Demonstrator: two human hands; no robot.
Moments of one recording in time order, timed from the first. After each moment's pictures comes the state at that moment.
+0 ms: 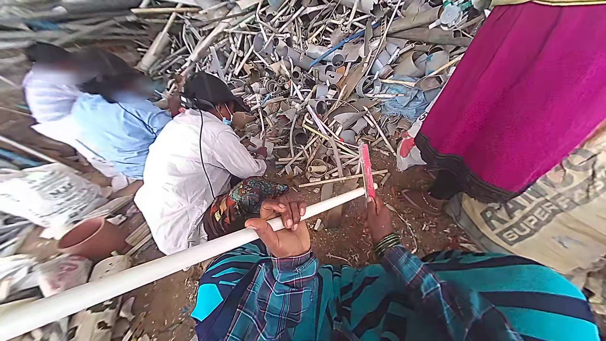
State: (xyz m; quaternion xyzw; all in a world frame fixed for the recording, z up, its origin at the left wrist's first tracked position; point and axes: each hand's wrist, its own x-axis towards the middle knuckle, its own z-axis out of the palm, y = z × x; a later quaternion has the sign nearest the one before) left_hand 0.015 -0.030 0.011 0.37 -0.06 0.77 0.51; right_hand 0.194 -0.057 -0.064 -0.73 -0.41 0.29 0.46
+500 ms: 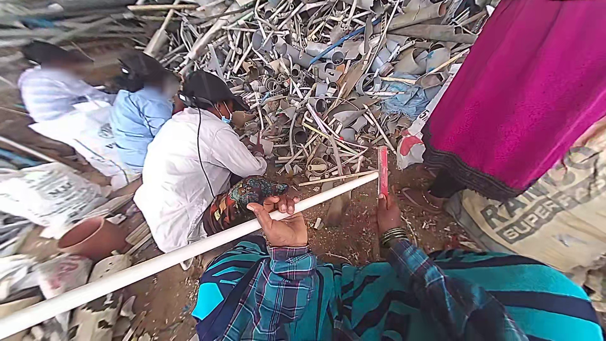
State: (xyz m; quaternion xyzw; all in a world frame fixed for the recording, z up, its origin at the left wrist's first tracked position) left_hand 0.019 -0.022 0.010 0.20 0.17 0.80 0.54; right_hand 0.214 -0.045 -0.079 -0.74 -0.29 0.33 0.50
